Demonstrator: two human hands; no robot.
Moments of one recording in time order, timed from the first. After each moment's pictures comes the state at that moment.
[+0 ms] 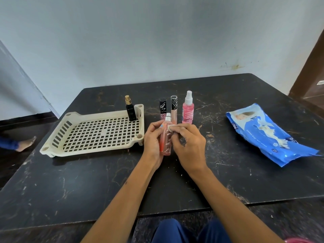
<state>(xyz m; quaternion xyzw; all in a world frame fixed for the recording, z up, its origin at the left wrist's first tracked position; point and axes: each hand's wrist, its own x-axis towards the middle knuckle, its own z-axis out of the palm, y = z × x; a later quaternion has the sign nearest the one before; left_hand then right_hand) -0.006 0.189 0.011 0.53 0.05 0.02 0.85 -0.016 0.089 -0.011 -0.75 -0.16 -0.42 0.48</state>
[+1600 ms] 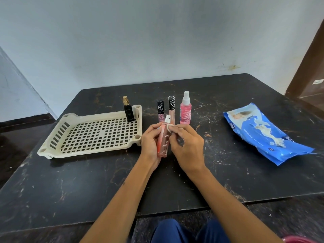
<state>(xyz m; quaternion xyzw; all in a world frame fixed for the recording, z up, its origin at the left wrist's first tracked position) -0.008 0.190 0.013 0.52 0.07 0.00 0.85 -0.018 0.089 -0.012 -0.75 -0.16 -0.43 0.47</state>
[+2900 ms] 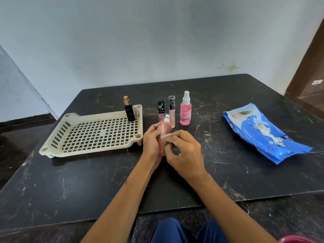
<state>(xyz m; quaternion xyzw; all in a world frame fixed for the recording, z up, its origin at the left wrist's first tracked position) -0.006 0.187 0.011 0.53 0.08 0.01 0.85 -0.036 0.091 -0.013 -0.77 -0.21 -0.41 0.43</state>
